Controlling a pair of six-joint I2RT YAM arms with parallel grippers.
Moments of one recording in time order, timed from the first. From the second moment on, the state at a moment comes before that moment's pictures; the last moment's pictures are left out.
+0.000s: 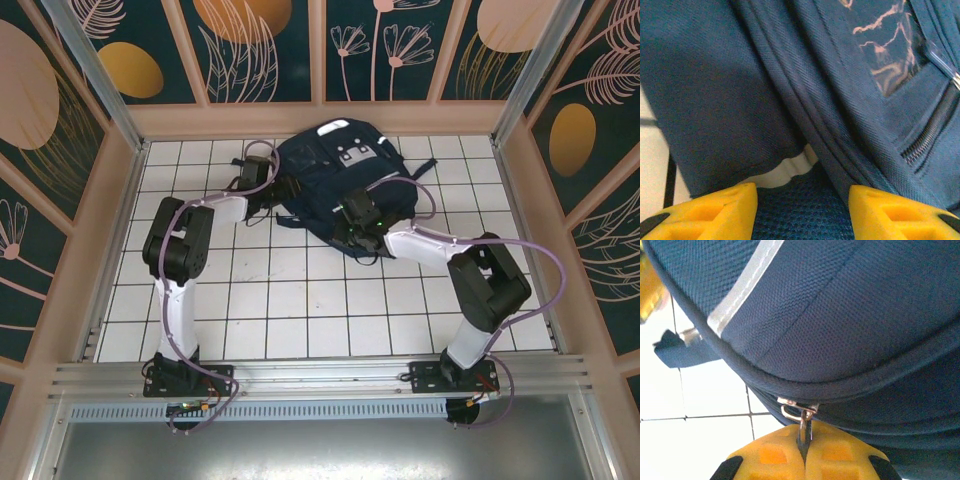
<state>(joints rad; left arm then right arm) -0.32 2.15 1.37 0.08 0.23 -0.65 0.67 1.70 1.05 -0.28 0.01 0.82</state>
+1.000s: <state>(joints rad) -0.44 1.81 0.94 0.48 0.43 -1.23 0.64 1.75 1.13 -0.29 -0.42 0.46</state>
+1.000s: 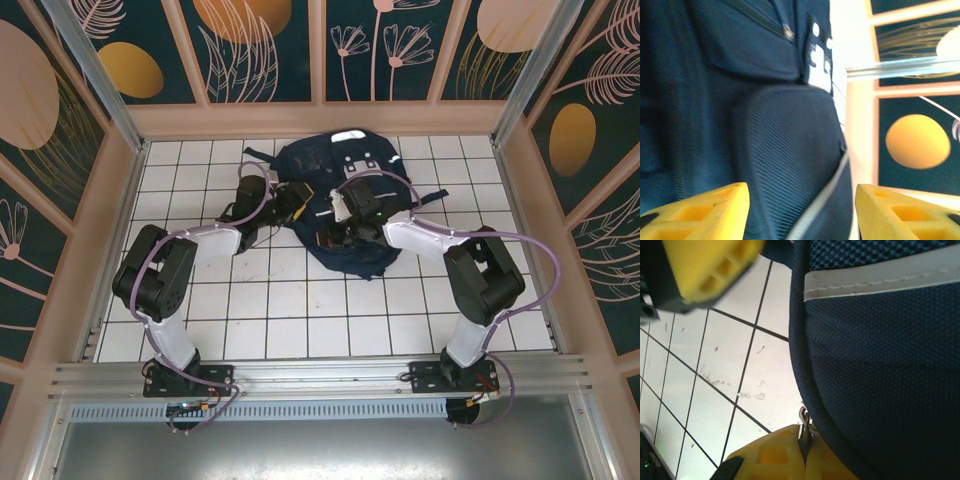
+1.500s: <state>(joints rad) -0.46 1.80 0.87 0.47 0.41 -1.26 0.65 1.75 1.13 -0.29 -0.39 0.46</state>
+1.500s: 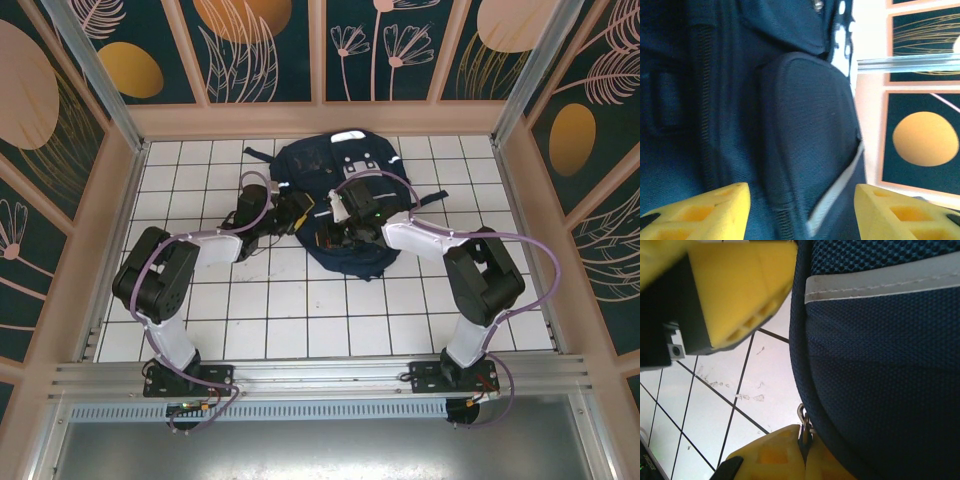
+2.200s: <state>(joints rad) -0.48 1.90 0.97 0.41 0.44 -1.22 0.66 1.73 1.12 -0.35 -0.30 0.43</state>
